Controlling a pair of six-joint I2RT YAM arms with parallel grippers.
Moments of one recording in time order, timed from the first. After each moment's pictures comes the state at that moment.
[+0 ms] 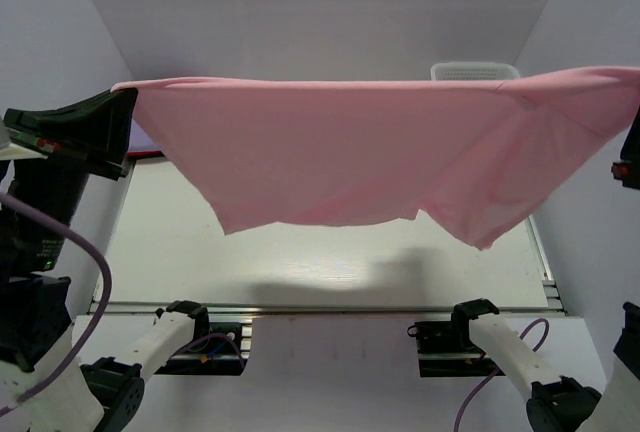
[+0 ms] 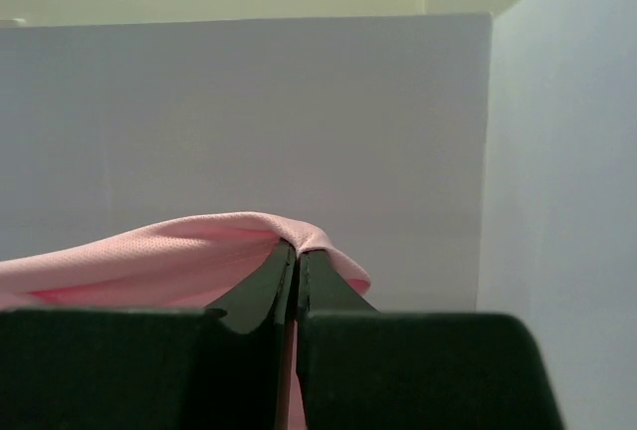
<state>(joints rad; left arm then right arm) -0.22 0.93 2.02 -0.64 0.13 -0.27 0.24 0.80 1.90 -0.36 0.12 -0.07</state>
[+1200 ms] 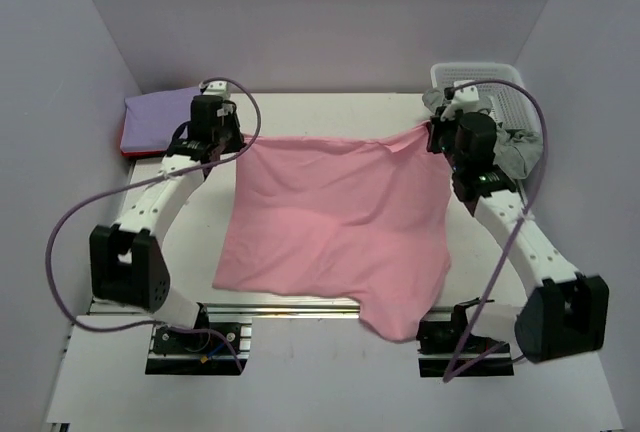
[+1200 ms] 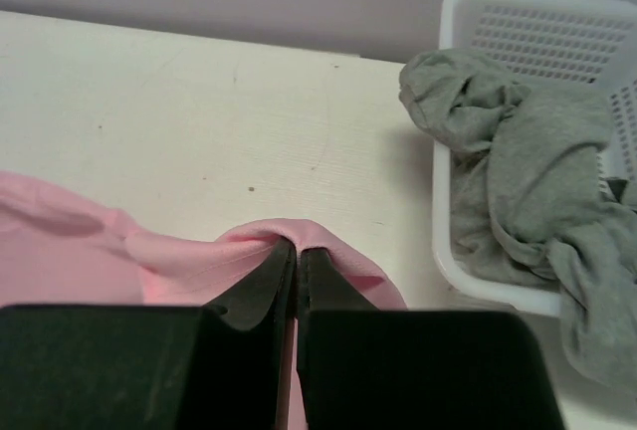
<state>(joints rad) -0.20 1.47 1.23 -0.30 -0.05 -0.29 0.24 1.19 0.96 0.03 0.05 0.00</state>
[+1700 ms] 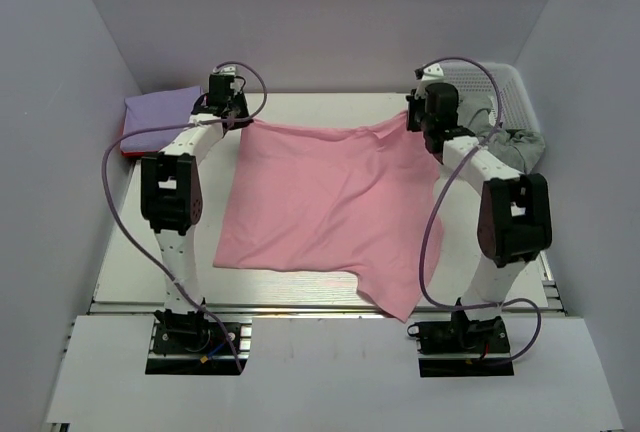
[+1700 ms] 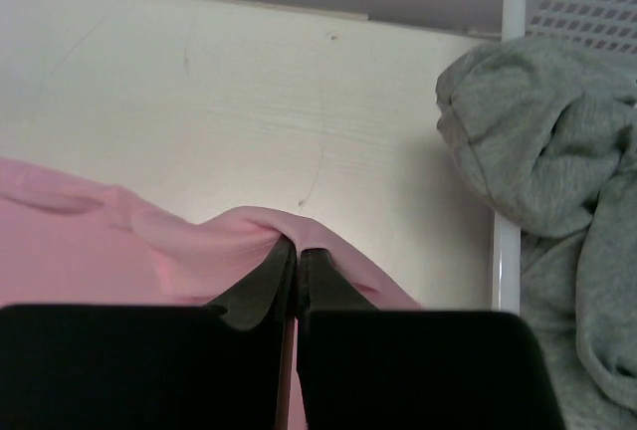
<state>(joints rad) -0.12 2.13 1.73 -0.26 -0.01 -0.29 0.21 1.79 1.30 0.09 0.03 0.00</state>
